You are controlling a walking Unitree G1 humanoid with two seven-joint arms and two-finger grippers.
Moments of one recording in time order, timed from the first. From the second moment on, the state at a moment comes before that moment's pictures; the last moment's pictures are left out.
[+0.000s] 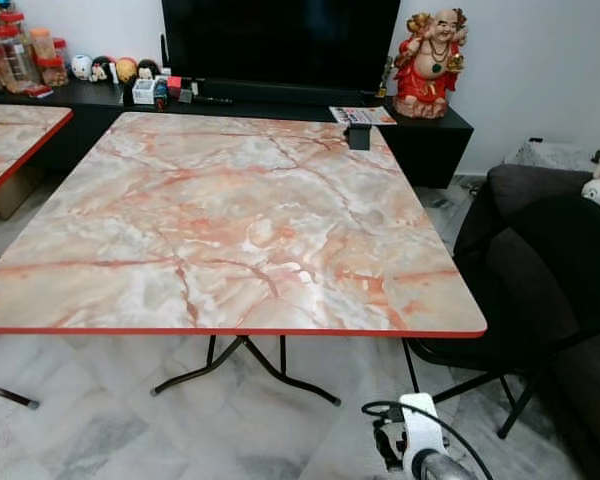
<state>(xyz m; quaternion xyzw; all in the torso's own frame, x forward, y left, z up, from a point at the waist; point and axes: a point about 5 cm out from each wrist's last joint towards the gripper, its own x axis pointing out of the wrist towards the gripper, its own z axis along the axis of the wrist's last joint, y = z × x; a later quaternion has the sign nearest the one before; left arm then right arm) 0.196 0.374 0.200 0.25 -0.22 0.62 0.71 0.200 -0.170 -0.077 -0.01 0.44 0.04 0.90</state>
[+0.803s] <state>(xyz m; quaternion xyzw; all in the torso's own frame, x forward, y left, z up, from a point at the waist) 0.346 0.113 0.159 -0.30 -0.02 0.01 0.95 0.197 -0.167 -0.079 0.01 0.44 0.01 0.90</state>
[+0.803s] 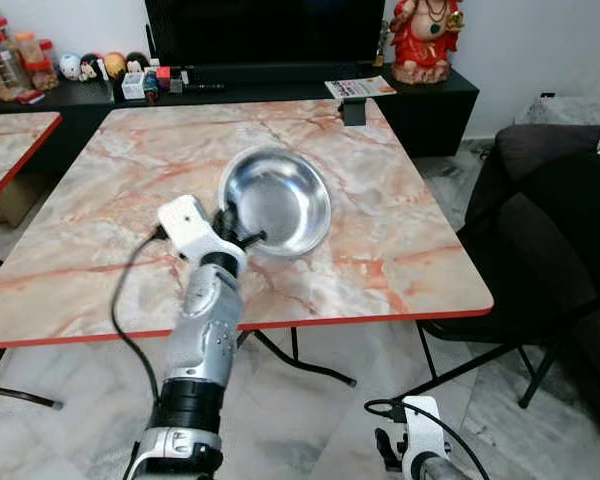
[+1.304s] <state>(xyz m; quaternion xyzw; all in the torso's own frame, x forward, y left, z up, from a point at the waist) 0.355 0.125 0.133 -0.36 0.08 0.10 0.93 0.196 -0.166 -0.079 0.01 0.44 0.01 0.90</state>
